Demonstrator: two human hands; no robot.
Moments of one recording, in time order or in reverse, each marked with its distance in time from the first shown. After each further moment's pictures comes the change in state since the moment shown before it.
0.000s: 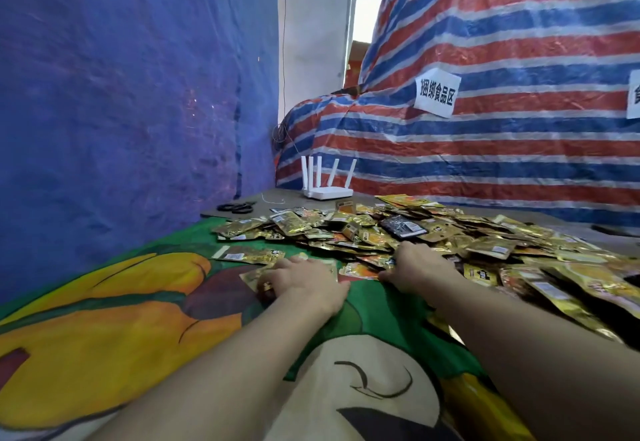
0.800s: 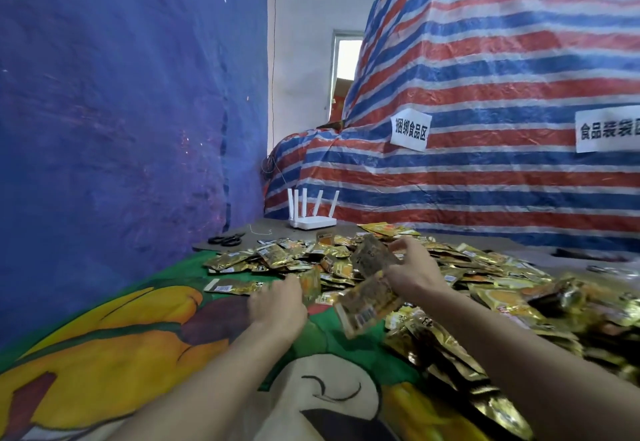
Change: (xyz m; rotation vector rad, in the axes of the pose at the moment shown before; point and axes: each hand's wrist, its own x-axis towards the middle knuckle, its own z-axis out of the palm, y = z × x) left_hand -0.052 -0.018 -0.034 -0.254 0.231 0.151; right_hand -0.082 0.034 -0.072 0.842 0.189 -0.059
